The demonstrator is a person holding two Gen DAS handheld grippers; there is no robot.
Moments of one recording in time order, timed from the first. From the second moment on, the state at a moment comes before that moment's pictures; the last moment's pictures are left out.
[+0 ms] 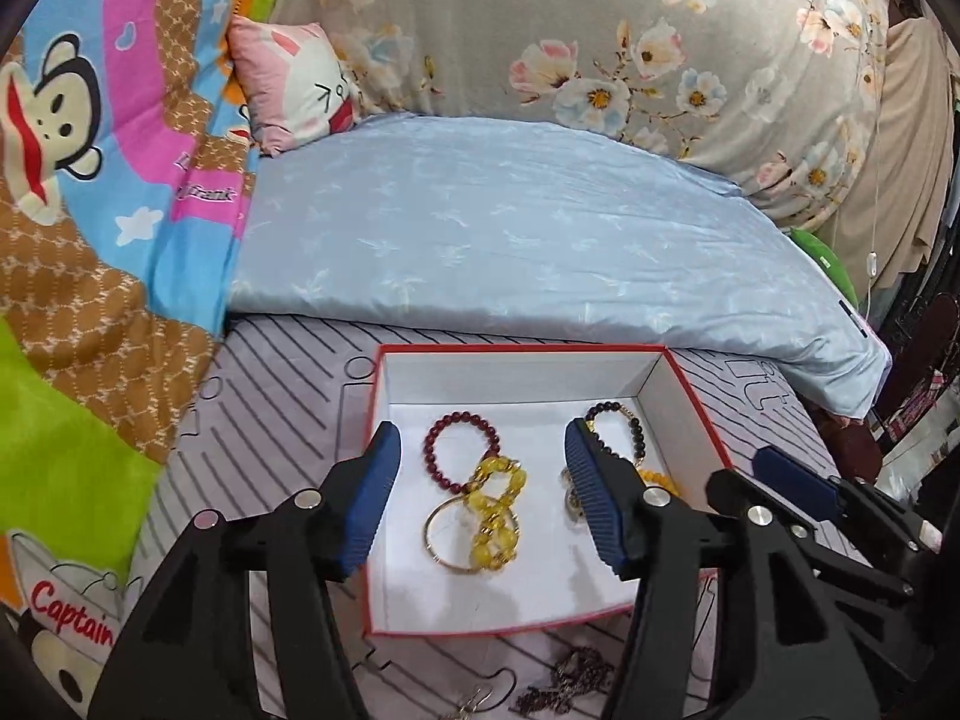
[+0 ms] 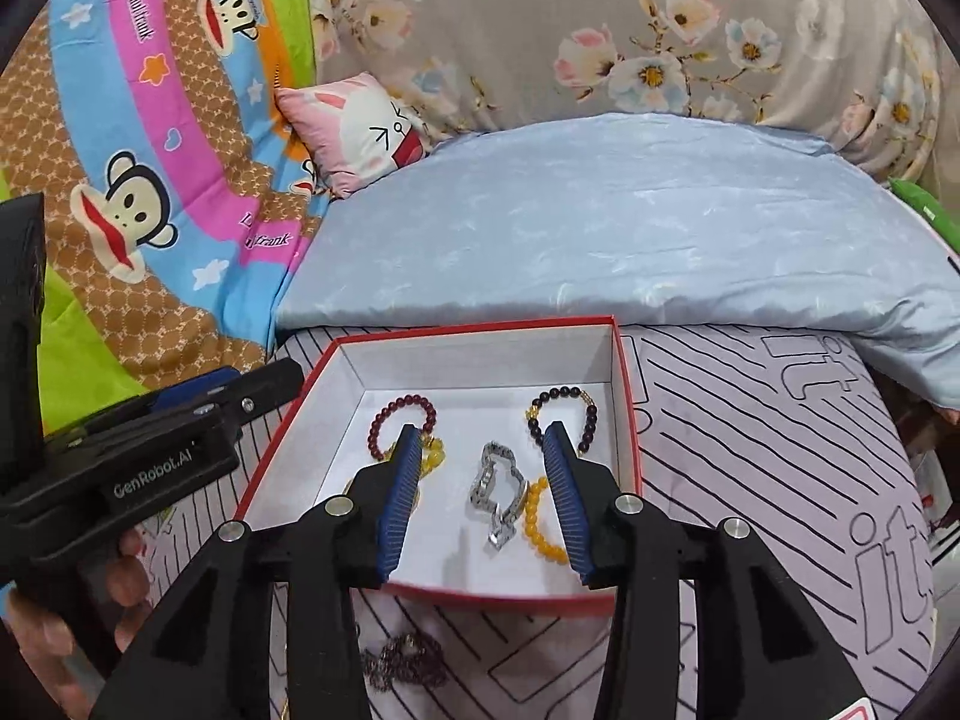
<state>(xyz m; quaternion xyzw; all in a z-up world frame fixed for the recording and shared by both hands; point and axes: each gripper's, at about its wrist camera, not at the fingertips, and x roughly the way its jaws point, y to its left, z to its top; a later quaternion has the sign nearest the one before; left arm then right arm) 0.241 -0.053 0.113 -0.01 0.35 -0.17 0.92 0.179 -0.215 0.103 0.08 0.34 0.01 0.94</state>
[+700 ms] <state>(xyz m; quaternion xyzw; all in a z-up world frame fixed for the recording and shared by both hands) 0.095 0.004 0.035 0.00 0.41 -0.10 0.91 0.008 -0.192 0.028 0.10 0.41 -0.01 0.91</state>
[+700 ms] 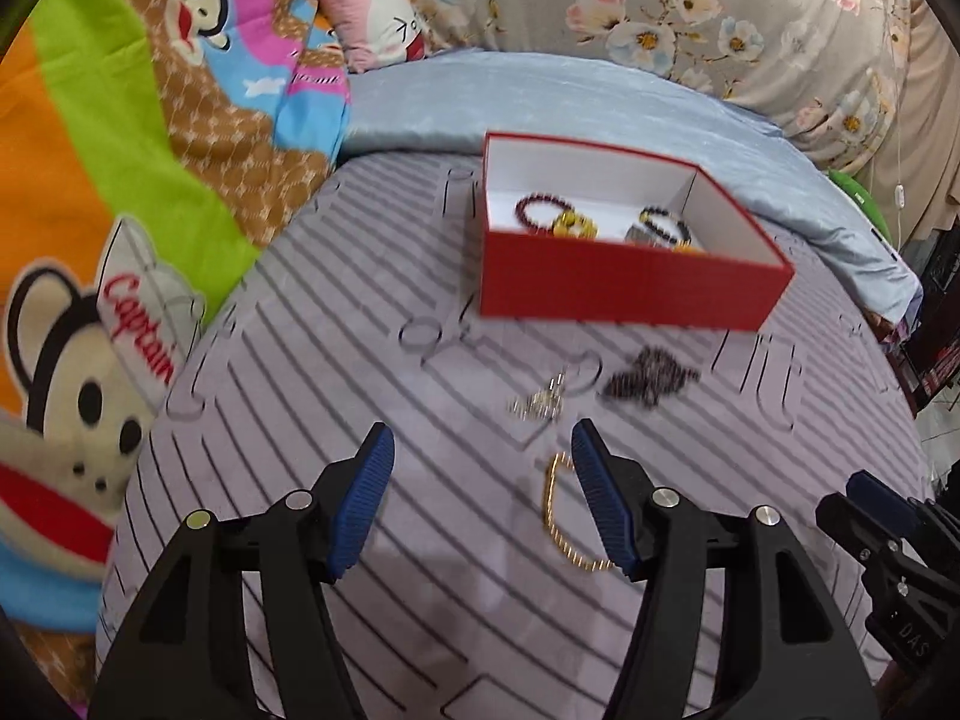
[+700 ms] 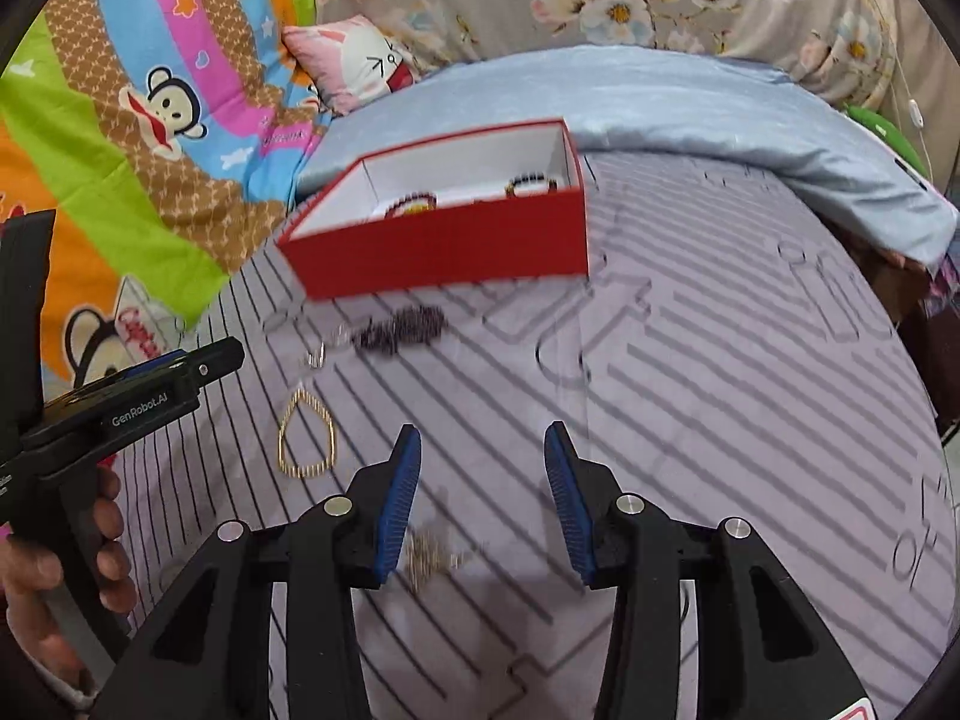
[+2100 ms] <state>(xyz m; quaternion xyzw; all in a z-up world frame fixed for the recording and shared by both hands) 0.085 0.017 0.012 -0.02 0.42 -0.09 0.90 0.072 -0.162 0.019 0.14 0.42 0.04 0.89</state>
